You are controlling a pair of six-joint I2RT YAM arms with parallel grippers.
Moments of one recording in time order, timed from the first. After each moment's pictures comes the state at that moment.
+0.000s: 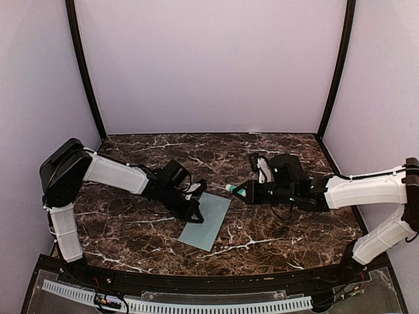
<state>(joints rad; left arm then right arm) -0.78 1.92 1.07 -0.23 0.52 -0.36 0.88 1.39 0.73 0.12 -0.08 0.65</state>
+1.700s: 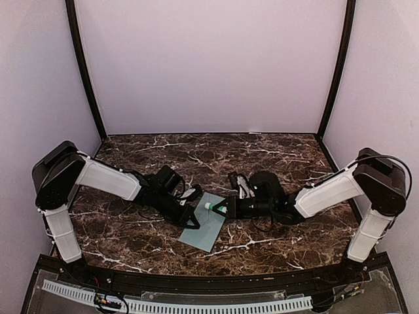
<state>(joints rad) -0.78 1.85 0.94 -0.14 0.57 -0.40 0.94 1.71 0.71 0.49 -0.26 0.77</state>
